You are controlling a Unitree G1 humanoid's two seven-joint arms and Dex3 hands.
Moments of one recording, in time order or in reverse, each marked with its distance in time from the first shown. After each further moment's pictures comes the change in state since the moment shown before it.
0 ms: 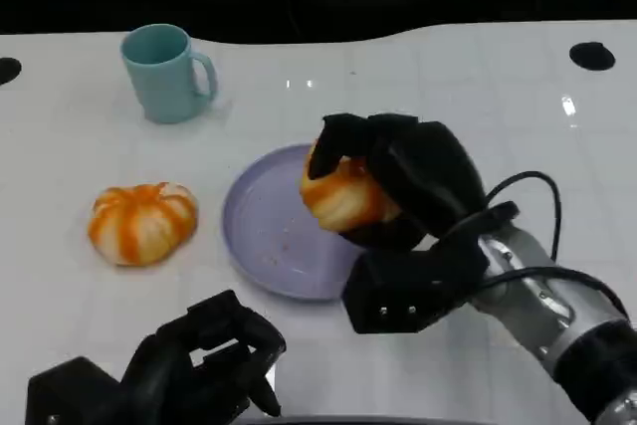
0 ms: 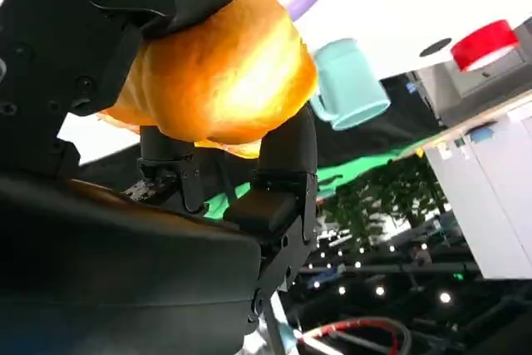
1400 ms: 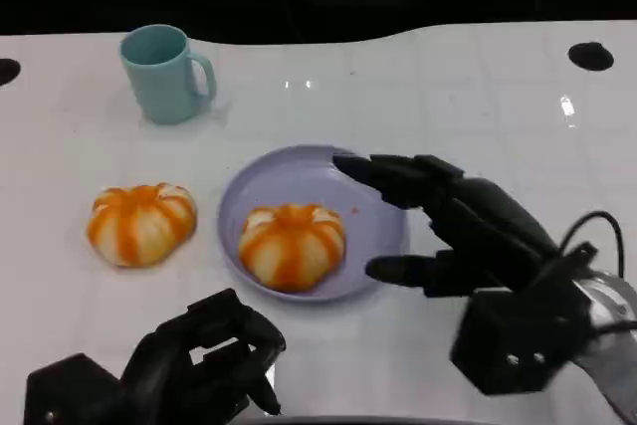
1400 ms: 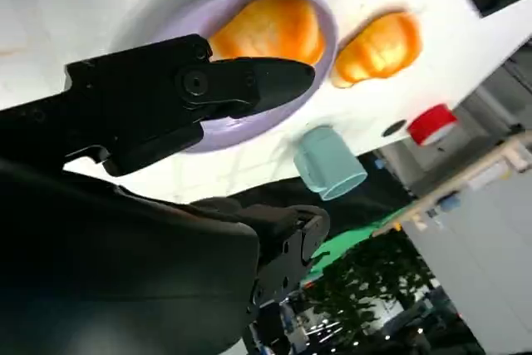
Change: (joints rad) left arm -0.009 0.012 -0.002 0.000 -0.011 0.008 -0.003; right arm 0.338 -0.200 -0.117 -0.489 0.301 -0.028 0.481
